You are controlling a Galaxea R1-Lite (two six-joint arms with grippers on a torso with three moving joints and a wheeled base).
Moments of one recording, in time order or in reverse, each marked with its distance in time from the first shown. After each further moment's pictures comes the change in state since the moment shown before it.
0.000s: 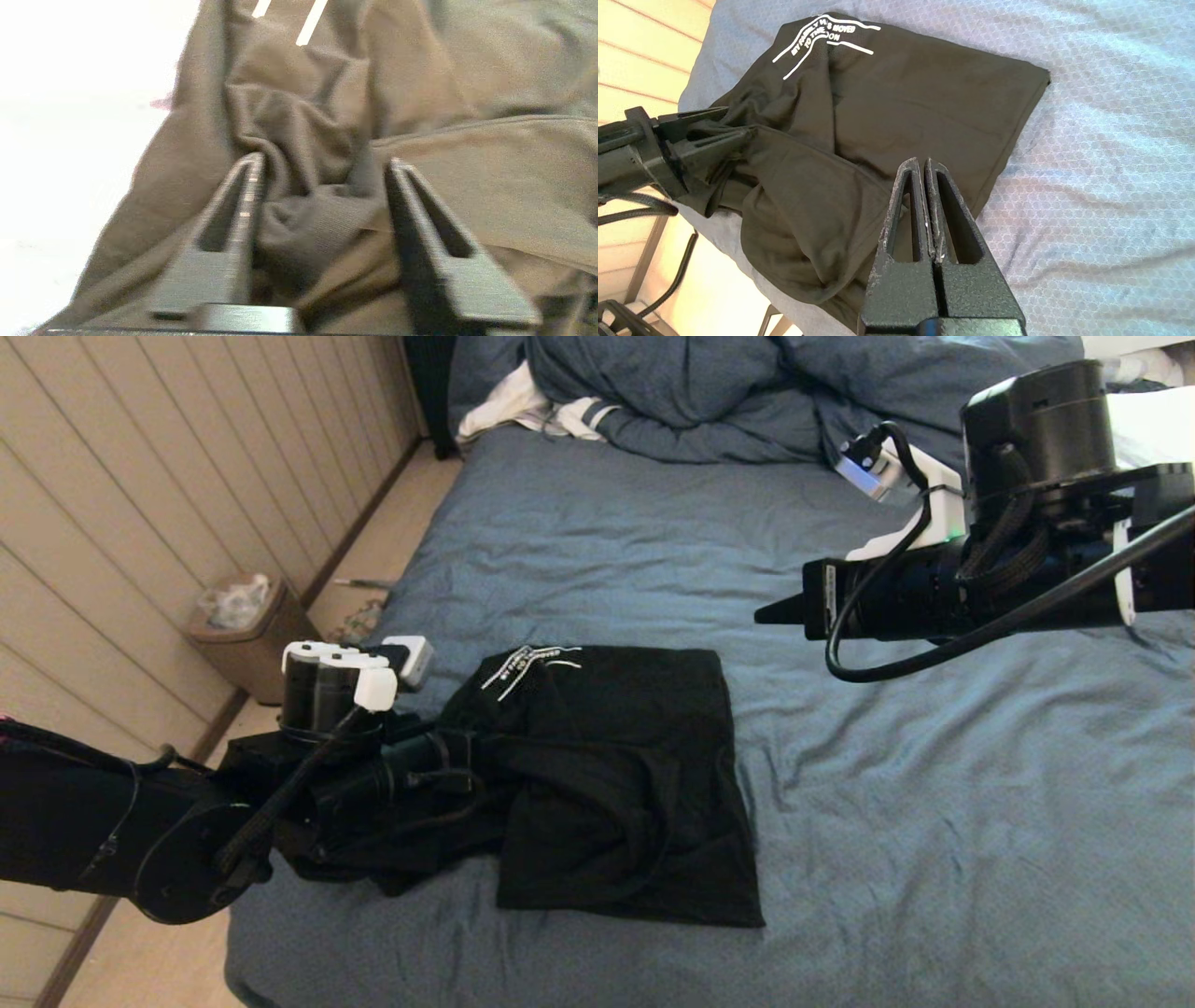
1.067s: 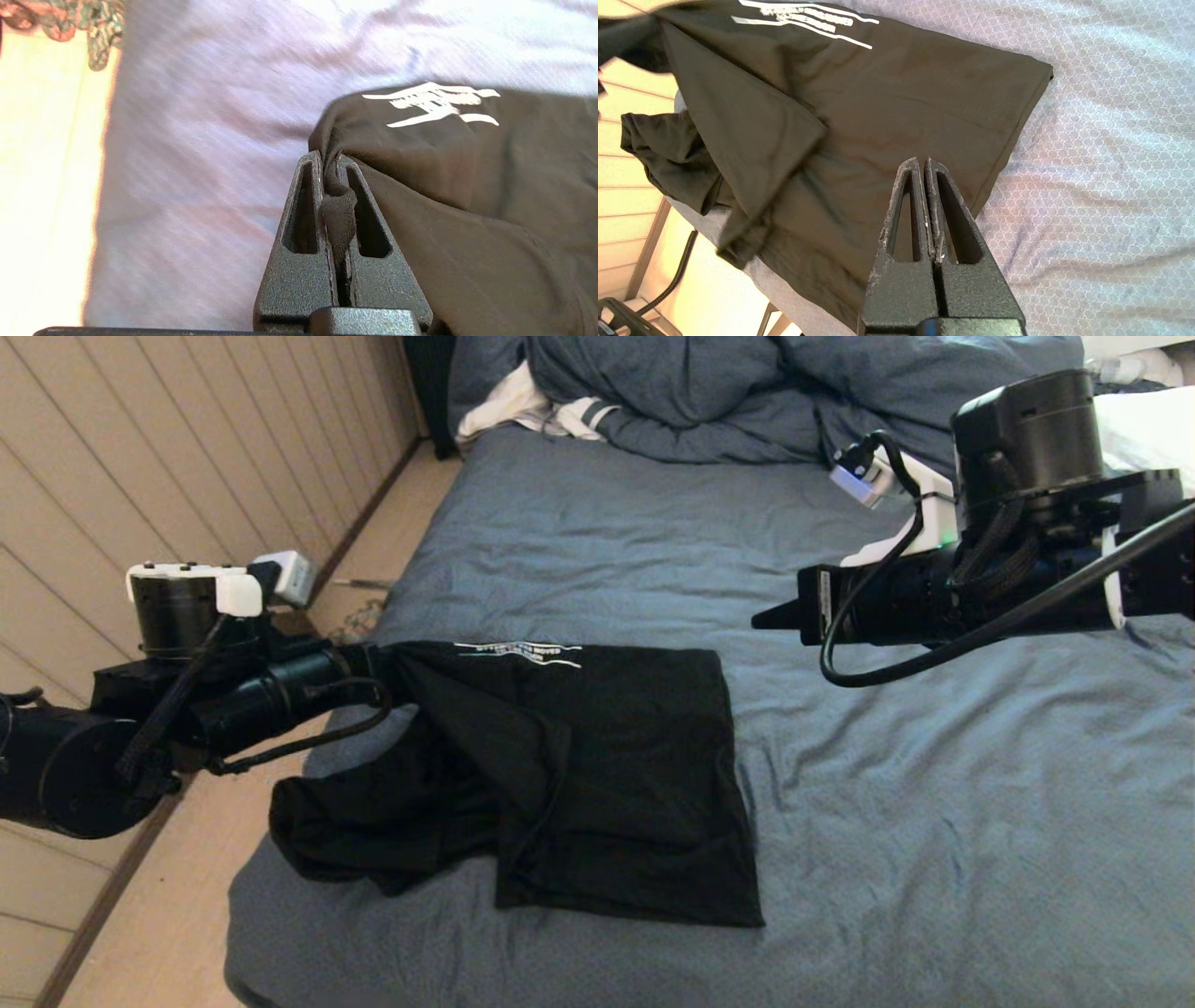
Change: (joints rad) left arm 0.282 -0.061 -0.111 0.003 -0.127 0.011; right arm 0.002 0.009 0.004 0.000 0.001 0.000
